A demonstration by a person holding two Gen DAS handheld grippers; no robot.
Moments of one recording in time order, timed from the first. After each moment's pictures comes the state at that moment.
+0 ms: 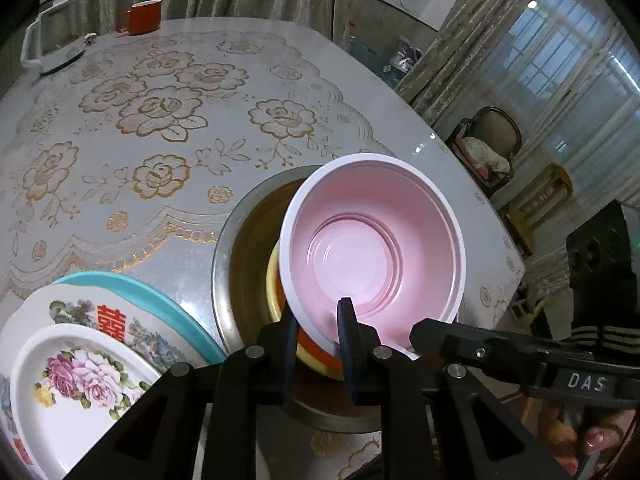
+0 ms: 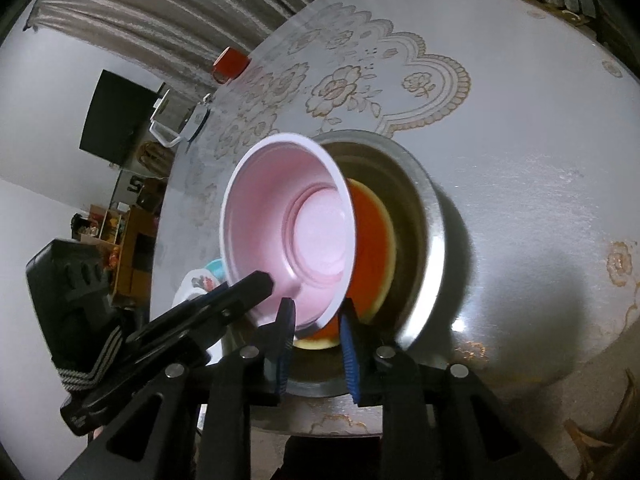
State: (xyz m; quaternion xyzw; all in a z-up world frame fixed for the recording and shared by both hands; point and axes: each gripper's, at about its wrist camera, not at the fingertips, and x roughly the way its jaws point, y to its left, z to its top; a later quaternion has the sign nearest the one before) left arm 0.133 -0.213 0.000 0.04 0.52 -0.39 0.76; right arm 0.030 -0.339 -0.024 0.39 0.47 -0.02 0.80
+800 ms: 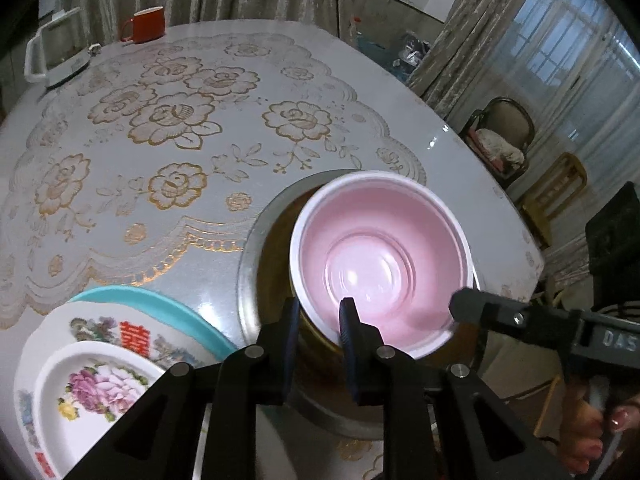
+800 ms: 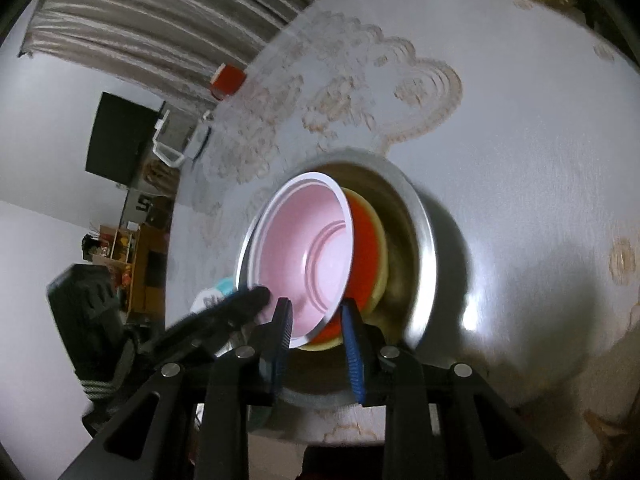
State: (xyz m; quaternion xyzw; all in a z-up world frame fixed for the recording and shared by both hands) left arm 0.138 -0.214 -0.001 0.07 0.52 -0.38 0.77; right arm 0.031 -0.353 -0.022 0.42 0.44 -0.03 0.80
